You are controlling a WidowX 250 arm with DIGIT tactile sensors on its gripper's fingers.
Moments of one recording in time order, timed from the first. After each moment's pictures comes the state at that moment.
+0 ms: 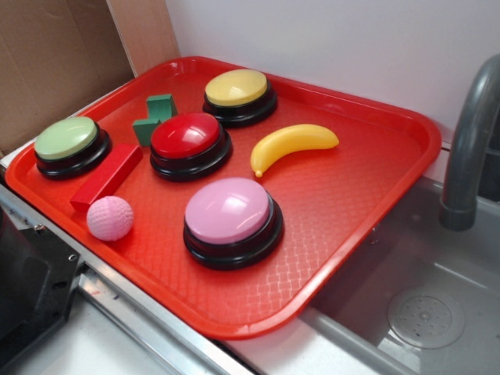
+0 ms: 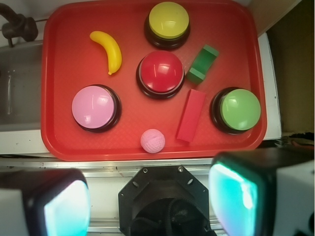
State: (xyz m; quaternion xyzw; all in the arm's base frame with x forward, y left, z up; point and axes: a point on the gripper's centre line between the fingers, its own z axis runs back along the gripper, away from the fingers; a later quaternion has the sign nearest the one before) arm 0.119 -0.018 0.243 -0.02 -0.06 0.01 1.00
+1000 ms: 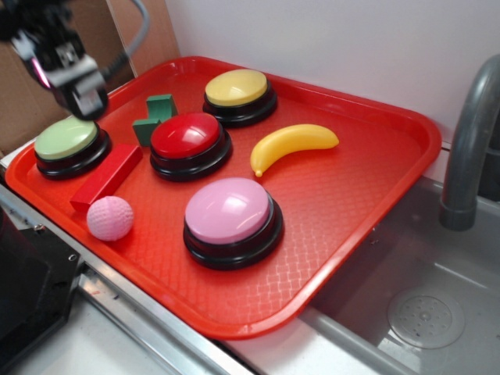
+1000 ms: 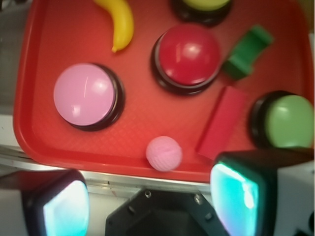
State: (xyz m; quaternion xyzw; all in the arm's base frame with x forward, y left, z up) arm 0.139 -0.027 0.141 -0.05 -0.02 -0.06 1.00
